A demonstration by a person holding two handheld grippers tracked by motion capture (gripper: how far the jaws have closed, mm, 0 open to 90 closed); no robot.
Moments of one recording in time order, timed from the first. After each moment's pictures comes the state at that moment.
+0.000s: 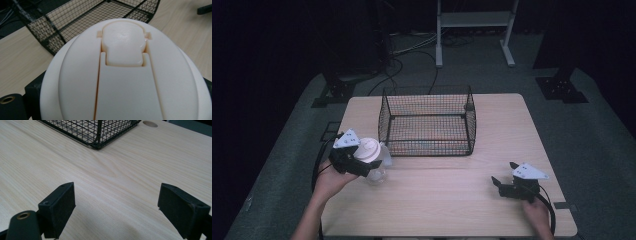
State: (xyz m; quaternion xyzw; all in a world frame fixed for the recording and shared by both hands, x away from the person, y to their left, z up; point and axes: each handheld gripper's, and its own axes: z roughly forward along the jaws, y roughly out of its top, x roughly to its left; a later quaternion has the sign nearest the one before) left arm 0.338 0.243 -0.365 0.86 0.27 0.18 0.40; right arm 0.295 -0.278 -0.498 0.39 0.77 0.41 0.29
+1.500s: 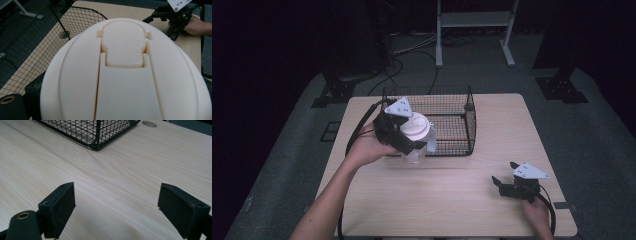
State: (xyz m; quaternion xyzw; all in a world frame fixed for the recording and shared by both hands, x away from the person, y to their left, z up) left arm 0.368 0.113 -0.265 0.90 0.12 0.13 0.39; right arm 0.296 -0.279 -0.497 0.40 0.77 0.41 0.28
